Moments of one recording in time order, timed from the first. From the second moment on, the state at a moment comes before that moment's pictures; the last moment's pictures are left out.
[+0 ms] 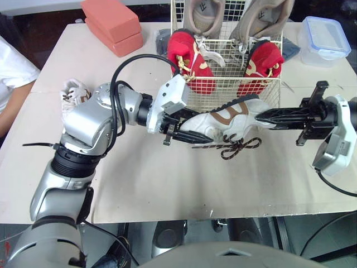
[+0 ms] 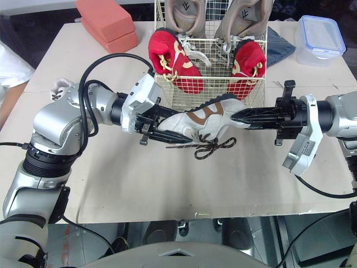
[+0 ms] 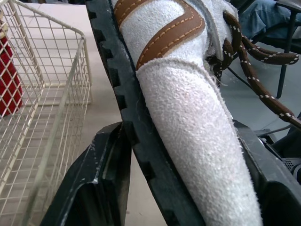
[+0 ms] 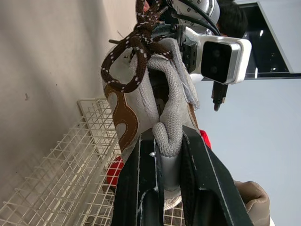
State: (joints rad) left arm -0.74 0.75 -0.25 -0.25 -0.61 0.69 -1.28; right arm -0.58 -0.97 0.15 0.12 0.25 -1.21 1.04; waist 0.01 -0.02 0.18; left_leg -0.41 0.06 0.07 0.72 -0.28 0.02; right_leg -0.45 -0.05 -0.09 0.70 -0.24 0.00
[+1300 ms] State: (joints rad) left arm -0.96 0.81 -0.42 -0.10 -0.49 0.85 -1.54; right arm -0.78 -0.95 0.37 0.19 0.23 -1.24 1.10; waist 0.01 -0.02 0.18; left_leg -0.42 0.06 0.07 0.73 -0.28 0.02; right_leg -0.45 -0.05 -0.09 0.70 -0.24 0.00
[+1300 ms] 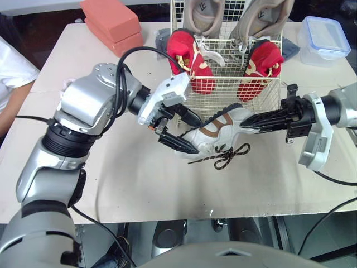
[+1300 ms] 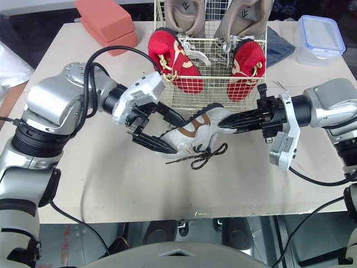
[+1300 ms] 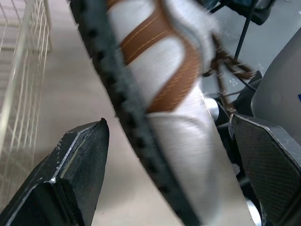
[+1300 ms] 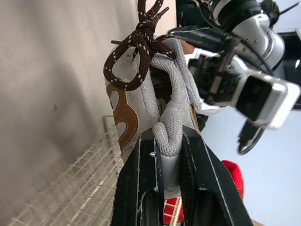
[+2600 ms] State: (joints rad) left arm -0.54 0.47 -0.13 -0.29 -0.57 0.65 -1.10; right arm -0.02 -0.99 -0.10 -0.64 1.33 0.25 0.48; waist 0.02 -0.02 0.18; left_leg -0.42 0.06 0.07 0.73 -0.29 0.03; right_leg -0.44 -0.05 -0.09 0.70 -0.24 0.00
